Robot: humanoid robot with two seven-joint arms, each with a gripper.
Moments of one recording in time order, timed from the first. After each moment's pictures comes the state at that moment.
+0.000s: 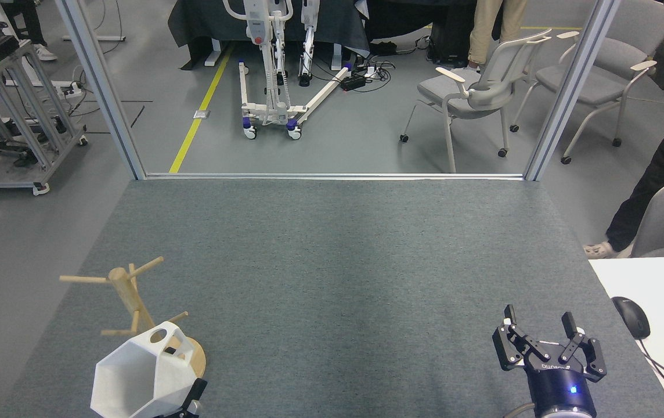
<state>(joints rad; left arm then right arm) 0.25 0.19 0.15 -1.69 -1.46 -0.79 0.57 0.06 -0.14 -0.04 -1.57 1.30 0.09 -0.05</state>
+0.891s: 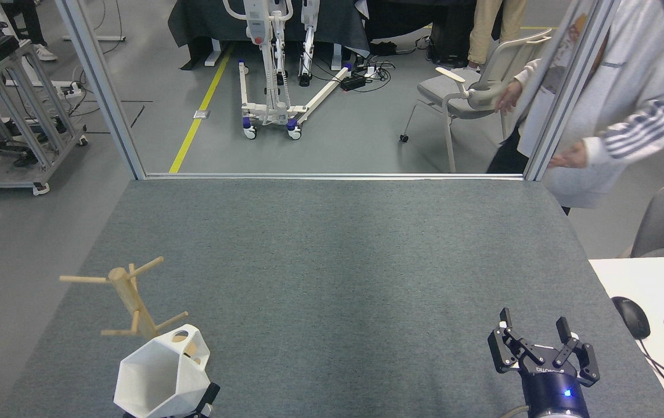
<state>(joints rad) 0.24 0.18 0.13 -1.66 -1.47 -0.79 0.48 0.06 -0.11 -0.04 -1.56 1.29 0.09 -0.07</state>
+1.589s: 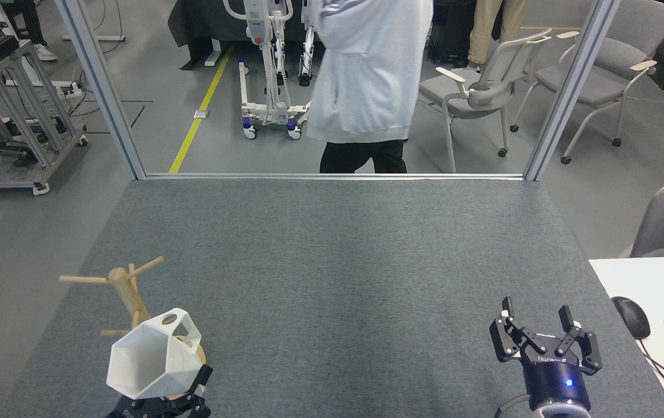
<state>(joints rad) 0.16 0.19 0.13 -1.58 -1.42 -0.79 0.48 0.03 -0.12 -0.04 -1.56 1.29 0.09 -0.07</state>
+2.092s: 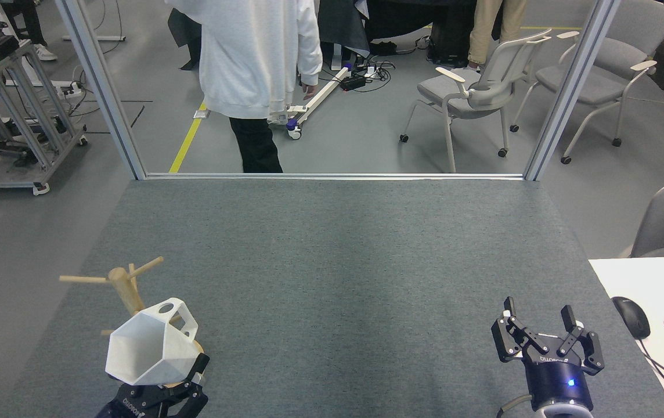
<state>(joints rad) 0.11 0.20 0.13 -1.52 -1.40 -0.79 0.48 0.03 -0.12 -0.04 -1.56 1.30 0.09 -0.07</state>
